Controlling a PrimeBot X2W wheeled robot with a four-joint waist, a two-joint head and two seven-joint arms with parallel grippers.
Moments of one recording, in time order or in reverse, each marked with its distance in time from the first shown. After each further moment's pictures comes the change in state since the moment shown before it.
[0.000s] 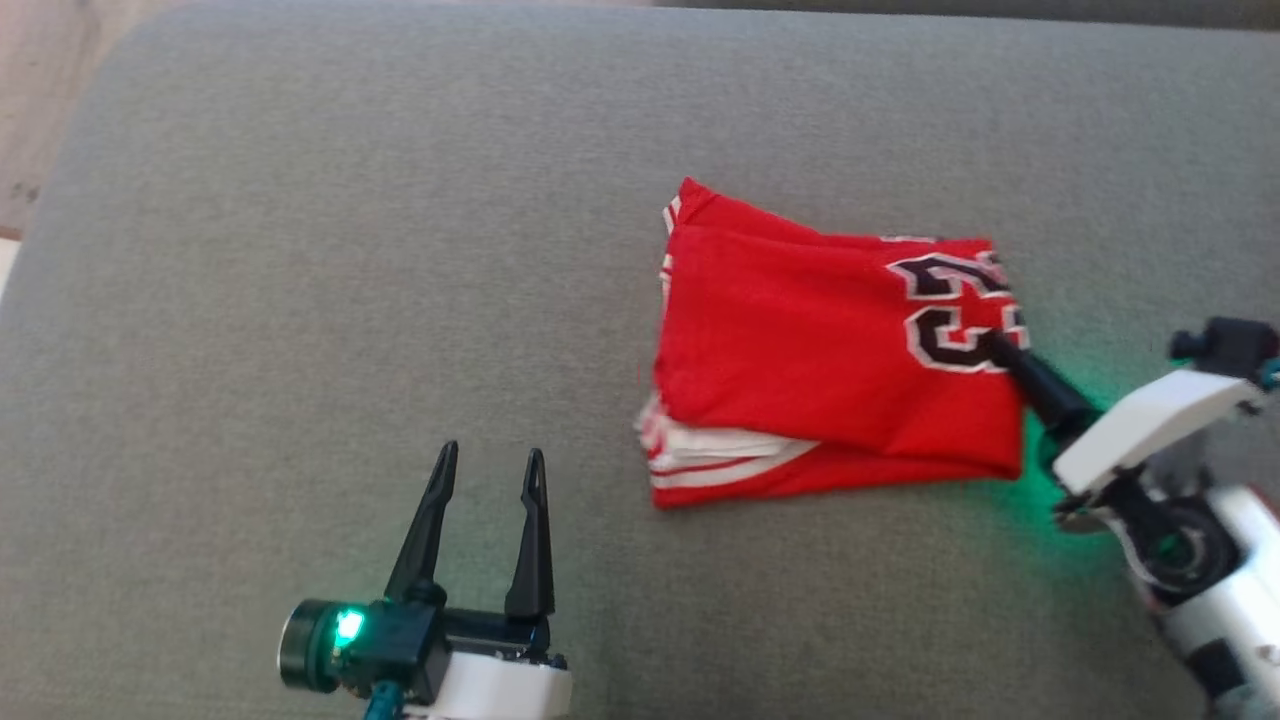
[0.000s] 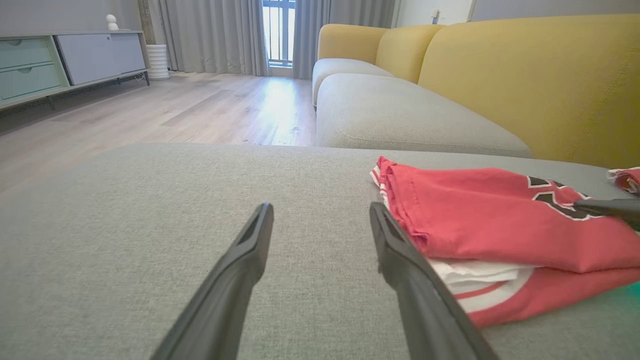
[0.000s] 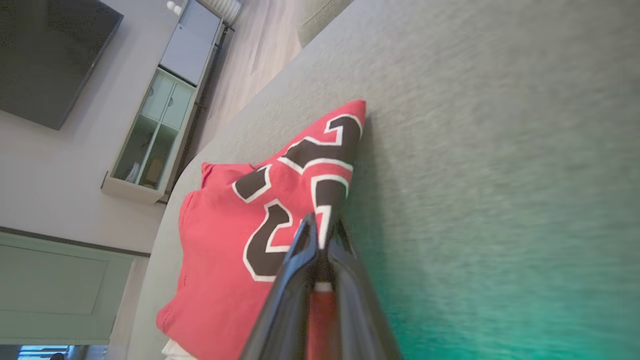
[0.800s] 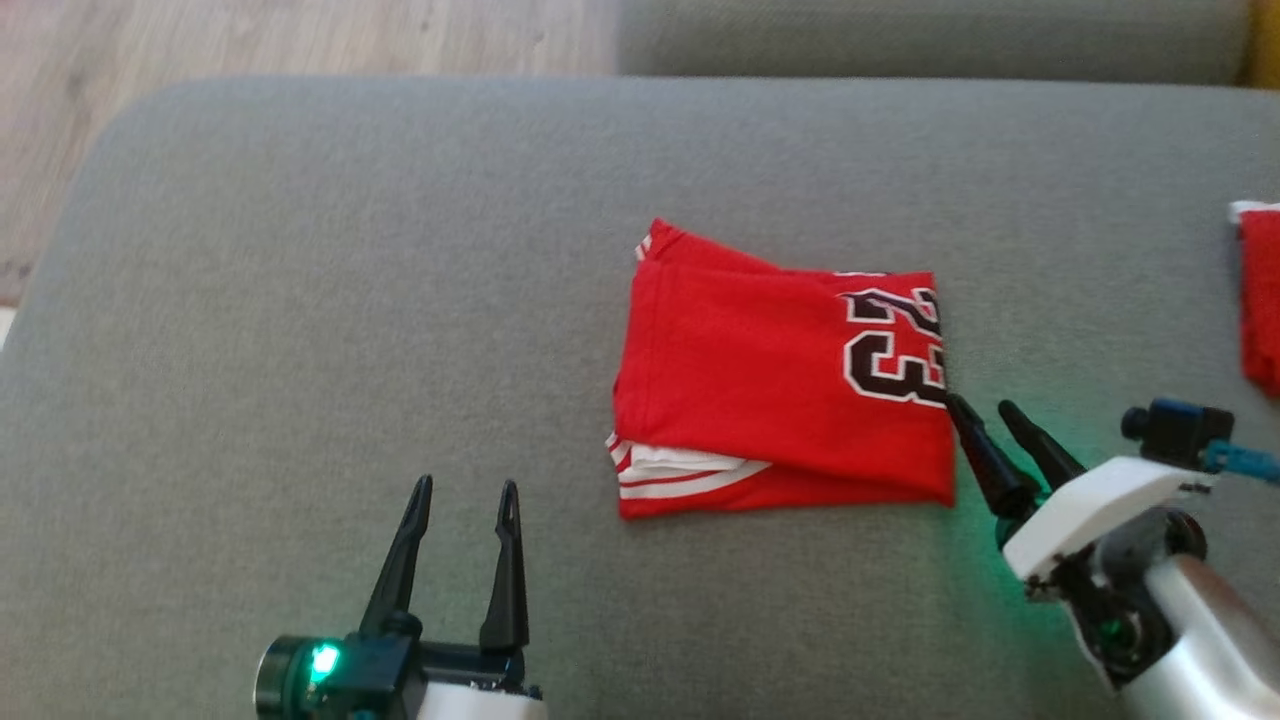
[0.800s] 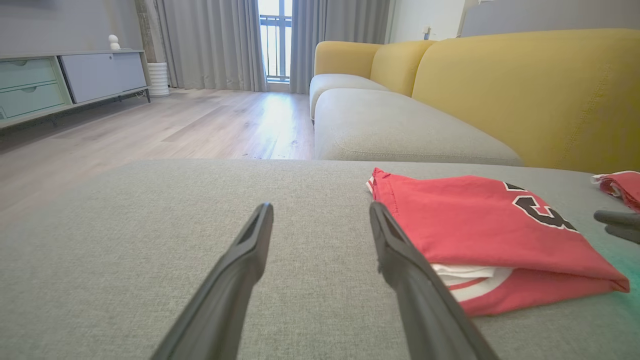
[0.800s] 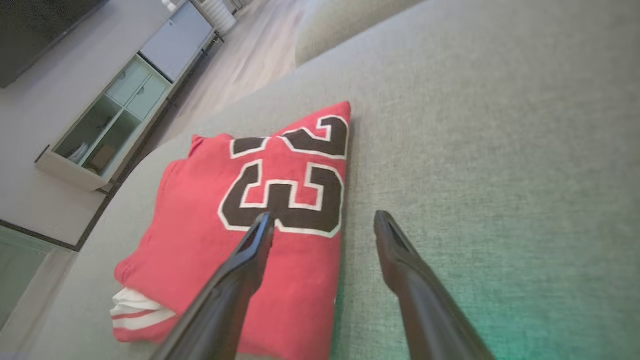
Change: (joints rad) left arm 0.069 0.004 0.063 -0.004 0.029 -0.035 0.000; right arm 0.135 0.097 -0.065 -0.007 -0.391 0.000 -0.147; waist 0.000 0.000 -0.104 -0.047
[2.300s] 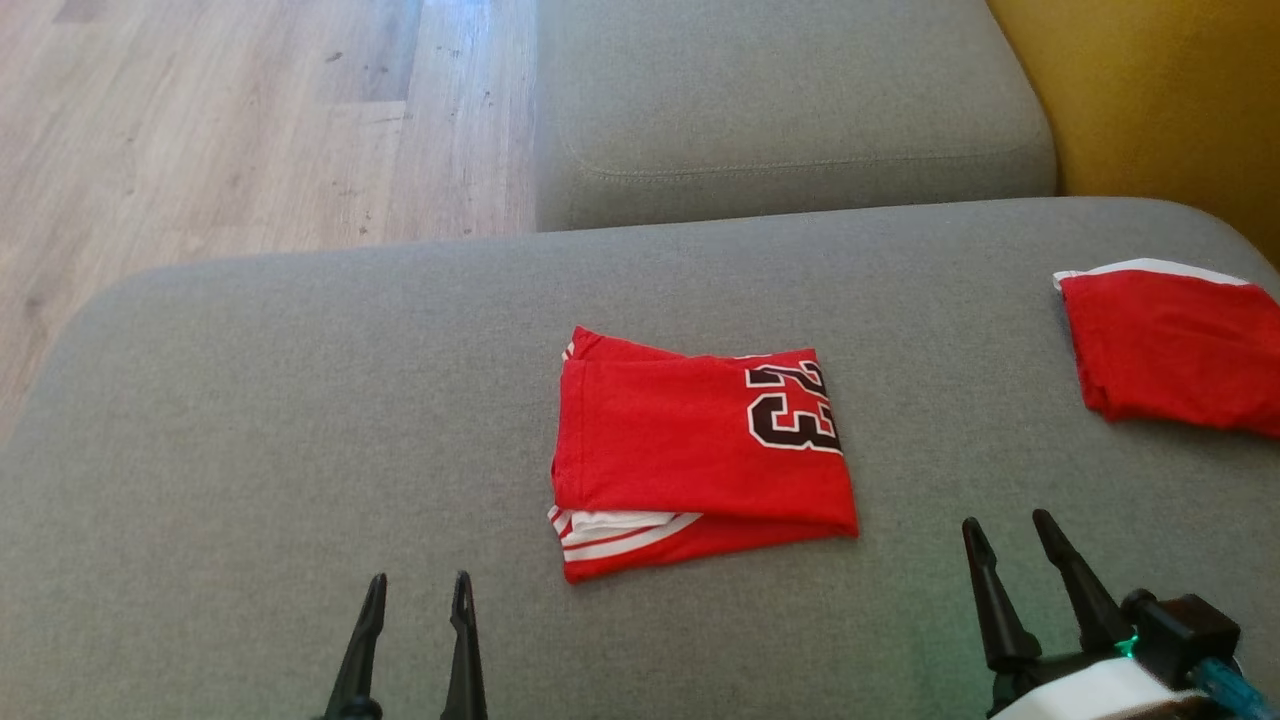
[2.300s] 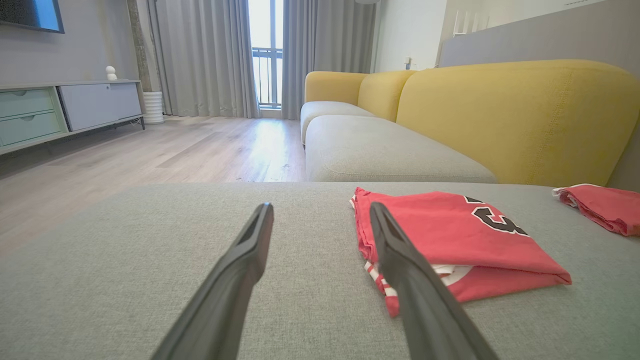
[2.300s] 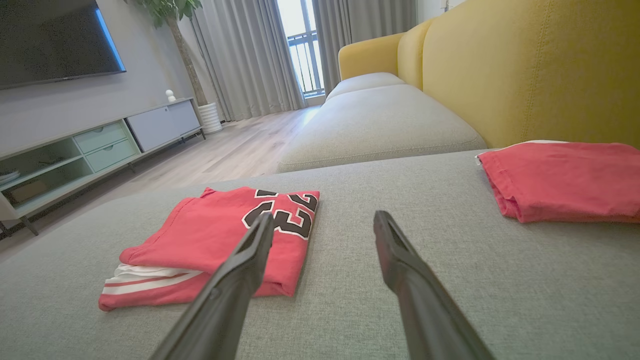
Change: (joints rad) left arm 0.135 0.059 0.002 -0.021 -0.074 0.071 0.000; right arm 0.340 0.132 -0.172 -0.168 -0.503 0.000 -0.313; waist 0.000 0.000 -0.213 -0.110
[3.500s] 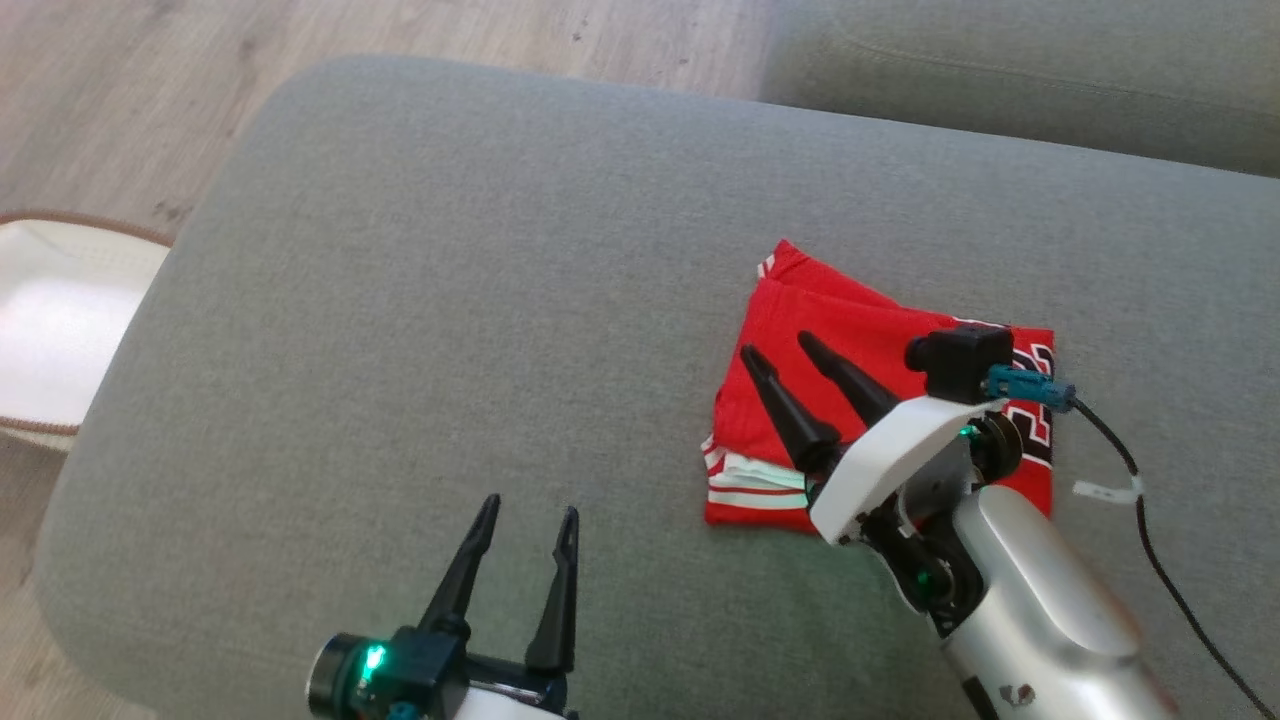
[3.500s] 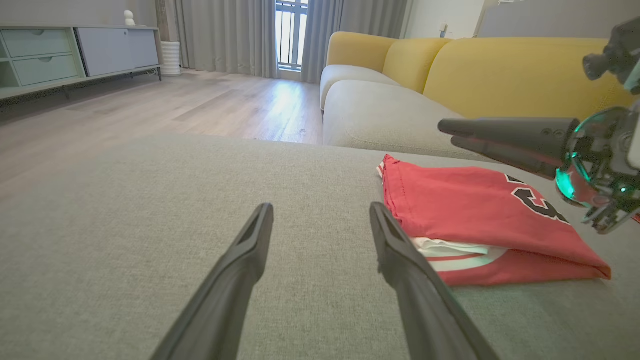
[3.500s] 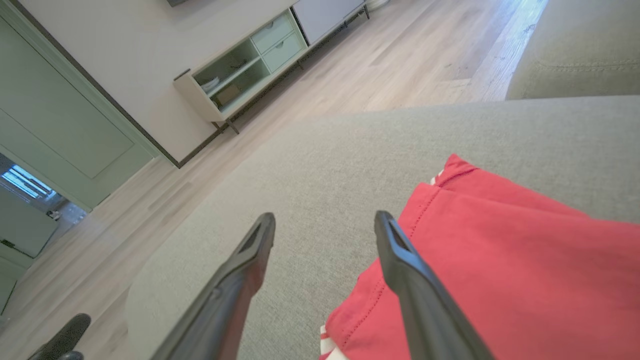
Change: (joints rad) left arm -0.213 0.032 -0.216 0.084 -0.102 -0.038 0.000; right arm -0.493 0.098 0.268 0.156 0.263 0.000 0.388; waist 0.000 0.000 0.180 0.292
